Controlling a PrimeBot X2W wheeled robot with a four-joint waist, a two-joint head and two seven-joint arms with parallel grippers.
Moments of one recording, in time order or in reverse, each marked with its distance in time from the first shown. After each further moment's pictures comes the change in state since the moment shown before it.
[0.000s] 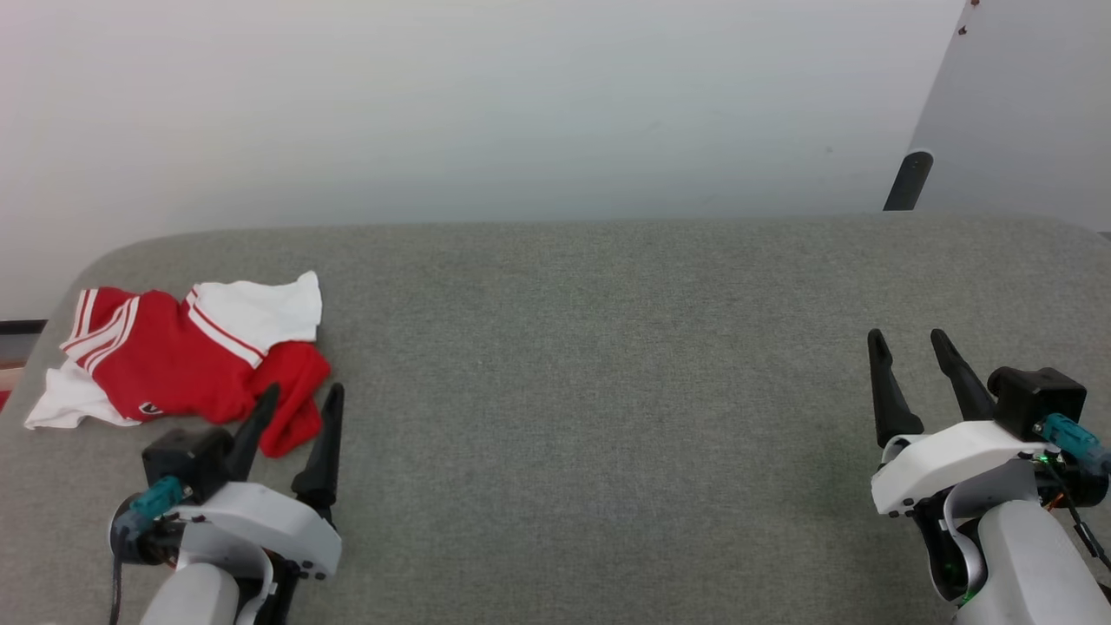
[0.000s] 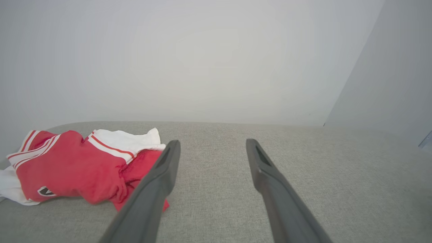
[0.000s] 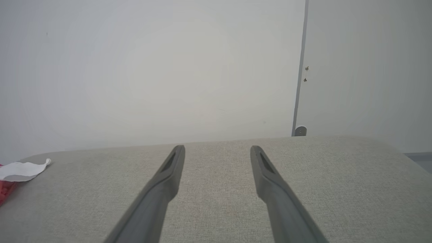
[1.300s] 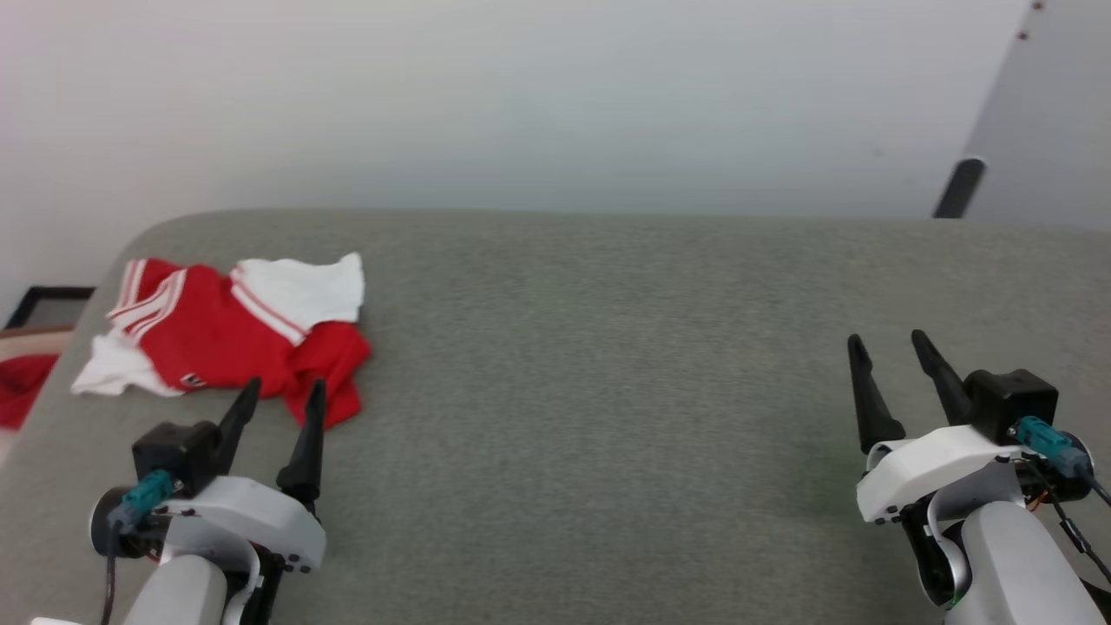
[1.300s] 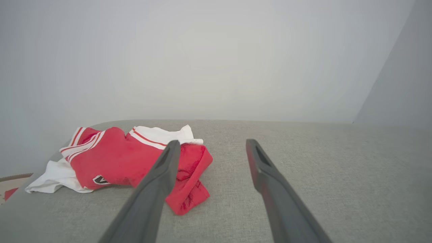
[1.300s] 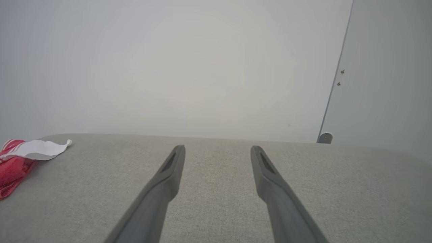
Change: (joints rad) left arm -0.034 0.015 0.015 0.062 0.050 0.000 -0.030; right arm -0.005 0.001 0.033 0.016 -0.052 0.000 -0.026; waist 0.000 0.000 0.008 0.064
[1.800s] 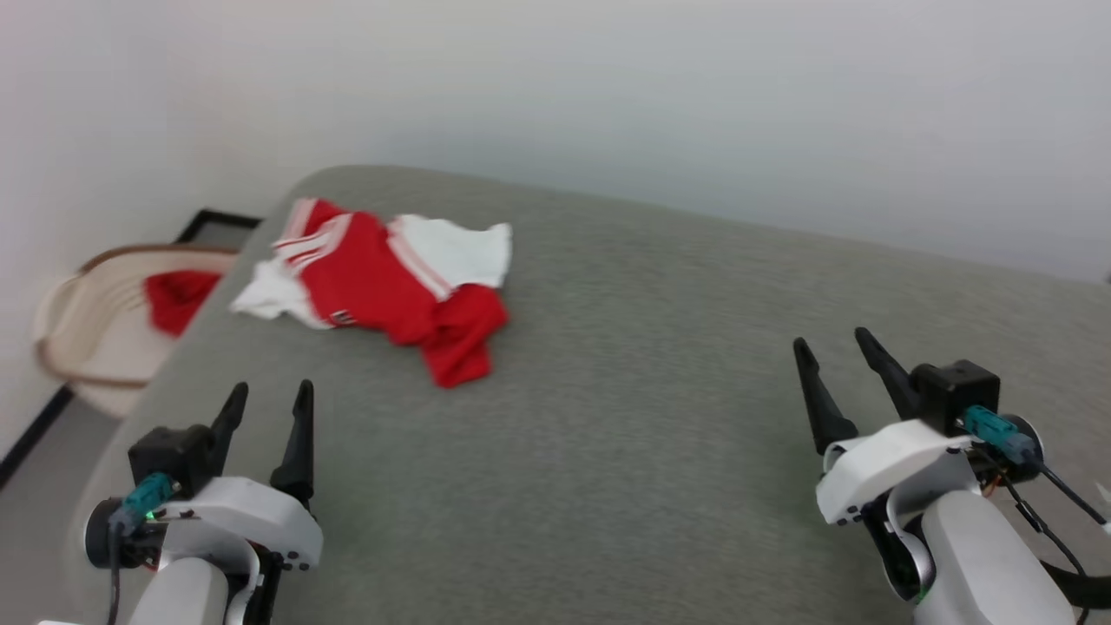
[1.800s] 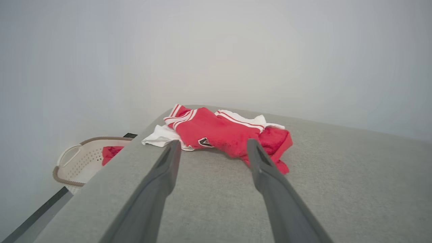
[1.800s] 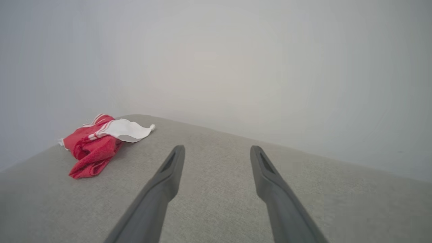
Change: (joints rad) left arm -0.004 -0.036 0.056 0.034 0.046 0.028 0.000; right arm -0.037 -0.008 0.138 0.038 0.049 0.000 0.002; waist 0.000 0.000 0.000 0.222
